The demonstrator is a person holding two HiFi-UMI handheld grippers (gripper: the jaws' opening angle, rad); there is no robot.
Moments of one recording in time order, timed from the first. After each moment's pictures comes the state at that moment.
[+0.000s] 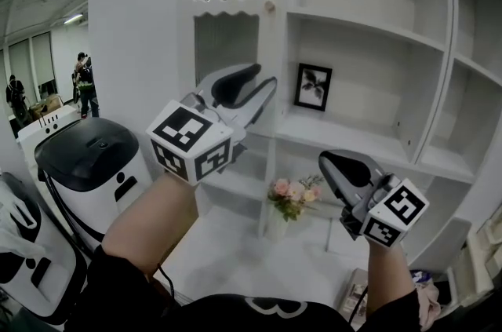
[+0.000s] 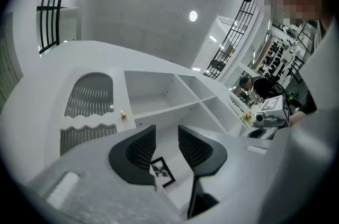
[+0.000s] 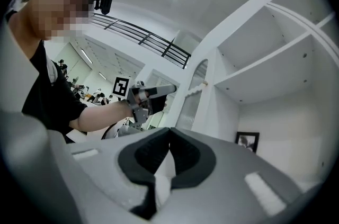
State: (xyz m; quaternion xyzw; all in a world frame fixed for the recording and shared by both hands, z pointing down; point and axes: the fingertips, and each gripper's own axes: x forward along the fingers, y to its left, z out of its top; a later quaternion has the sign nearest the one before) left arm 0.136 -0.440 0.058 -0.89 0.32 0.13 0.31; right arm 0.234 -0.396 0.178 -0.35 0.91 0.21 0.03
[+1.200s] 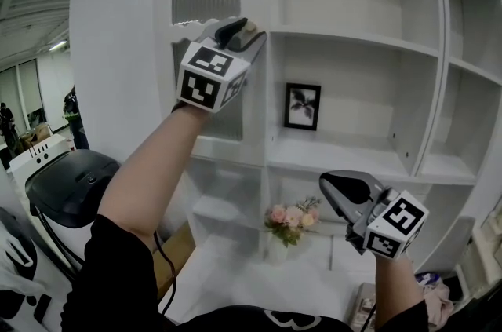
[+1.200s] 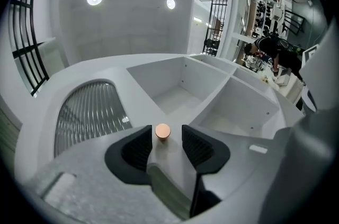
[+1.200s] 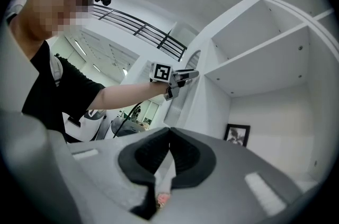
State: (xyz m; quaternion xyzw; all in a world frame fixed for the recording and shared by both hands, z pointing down) left arm 0.159 -0.579 -0.059 -0.81 0.39 0.07 0.44; right arm 0.254 -0.441 0.190 -0.38 0.90 0.20 0.00
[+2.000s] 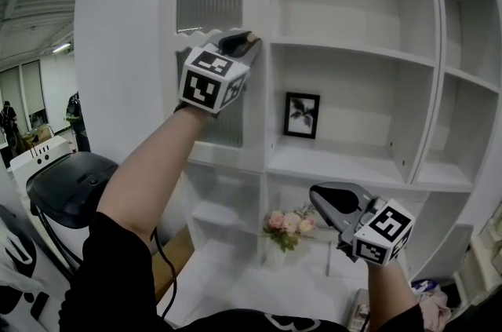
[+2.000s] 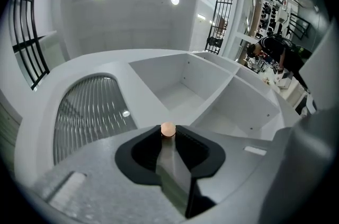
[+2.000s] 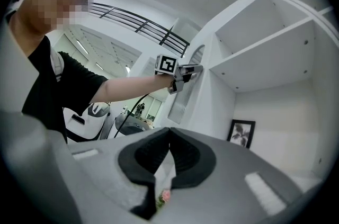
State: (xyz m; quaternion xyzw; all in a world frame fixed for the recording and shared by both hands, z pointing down) left arm 0.156 -0.585 -0.063 -0.82 0.39 0.06 0.41; right arm 0.245 -0.440 0.203 -0.37 0.91 0.20 -0.03
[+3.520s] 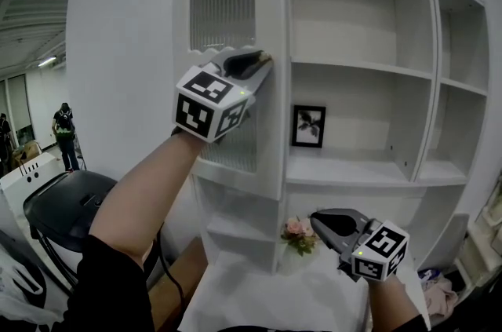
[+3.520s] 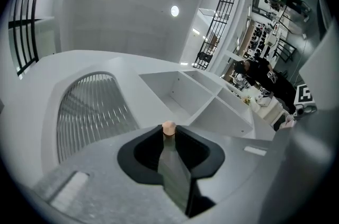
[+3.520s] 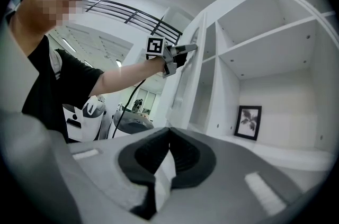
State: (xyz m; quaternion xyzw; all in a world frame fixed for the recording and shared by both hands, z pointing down) left arm 0.106 -0.524 -0.063 -0.86 0.29 0.07 0.40; right arm 0.173 -0.425 0.232 -0.41 0.90 0.14 -0.05
